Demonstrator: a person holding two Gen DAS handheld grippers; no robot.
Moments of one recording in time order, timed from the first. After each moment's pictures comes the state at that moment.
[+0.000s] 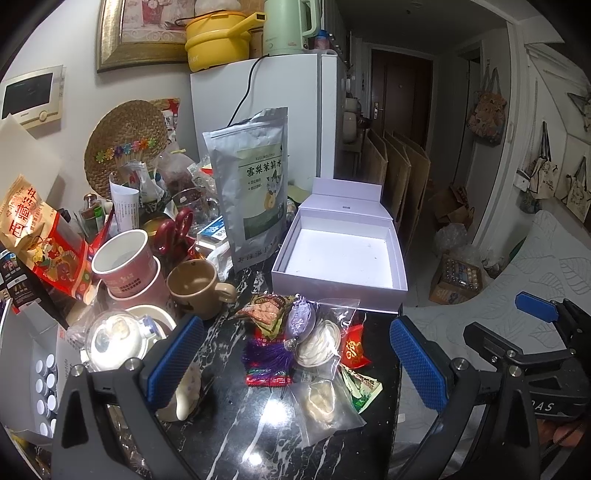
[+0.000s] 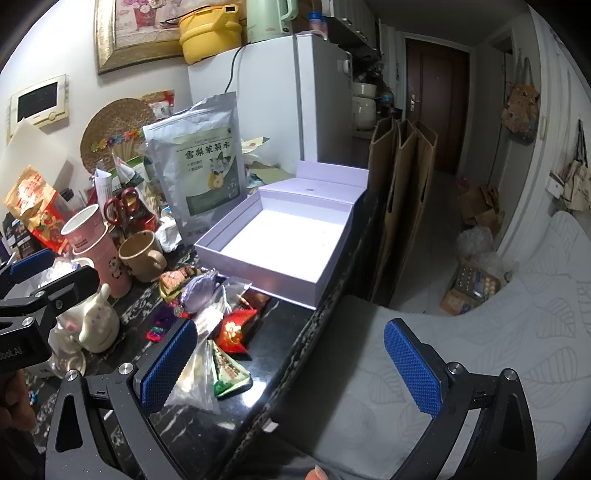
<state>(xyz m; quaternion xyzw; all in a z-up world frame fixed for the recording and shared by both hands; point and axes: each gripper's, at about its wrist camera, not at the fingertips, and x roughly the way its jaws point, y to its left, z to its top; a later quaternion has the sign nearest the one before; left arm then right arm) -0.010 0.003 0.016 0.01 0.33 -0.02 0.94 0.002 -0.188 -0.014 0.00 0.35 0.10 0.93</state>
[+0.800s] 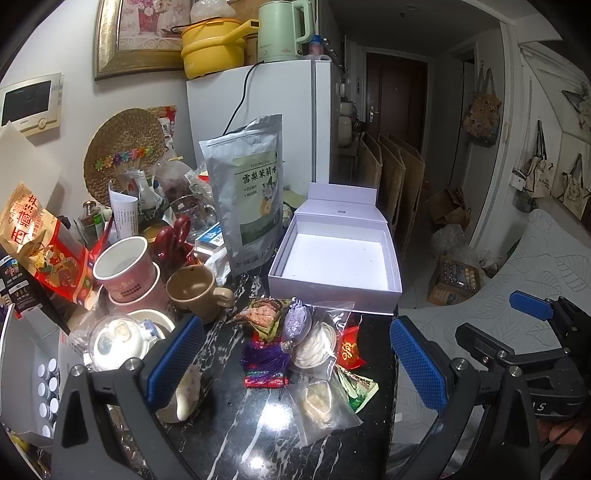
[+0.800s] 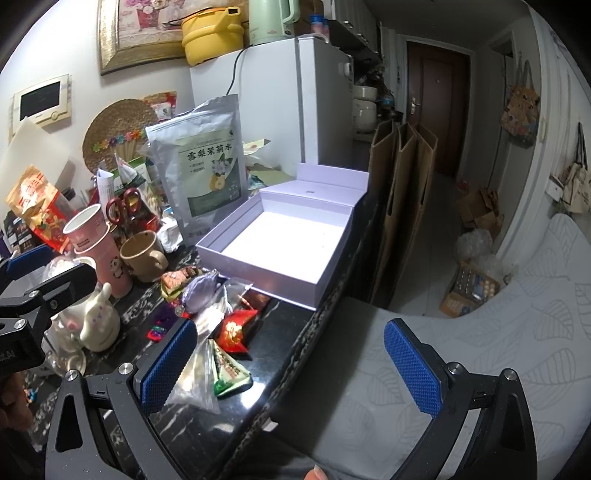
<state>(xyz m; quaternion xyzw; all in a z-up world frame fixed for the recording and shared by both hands) -0.018 -0.001 0.021 0.01 0.32 -0.03 0.95 0.000 -0.189 -0.012 0.00 0.35 0.10 0.93</state>
